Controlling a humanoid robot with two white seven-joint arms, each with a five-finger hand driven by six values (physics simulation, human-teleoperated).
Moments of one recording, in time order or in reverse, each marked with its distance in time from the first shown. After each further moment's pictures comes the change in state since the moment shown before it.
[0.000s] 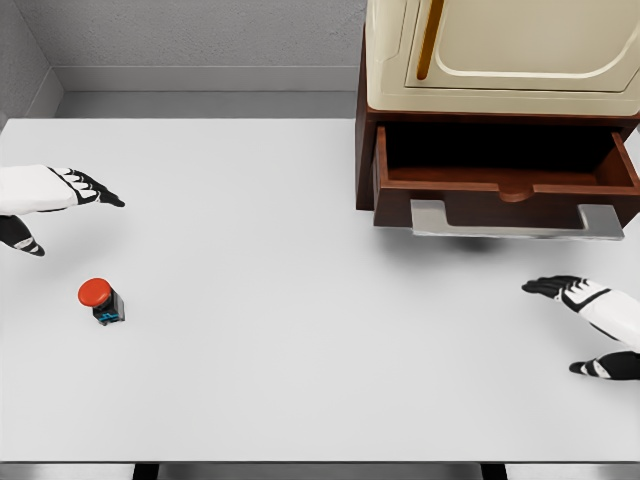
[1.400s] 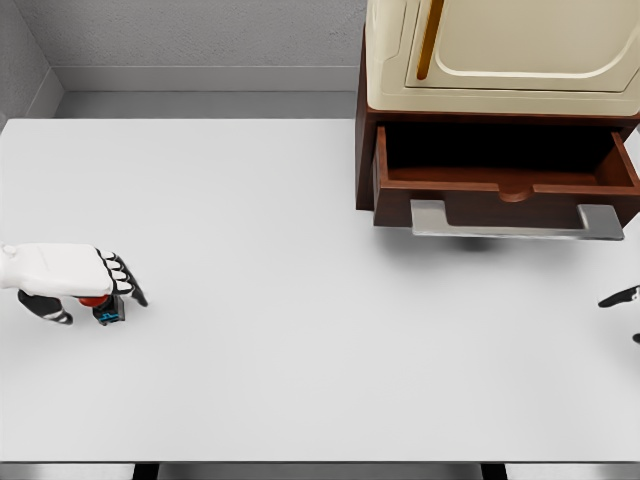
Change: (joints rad) left arm 0.021 0.099 -0.211 -0.257 -0.046 0.000 0.000; right arm 0.104 -0.013 -0.230 0.001 -0.019 0.000 0.000
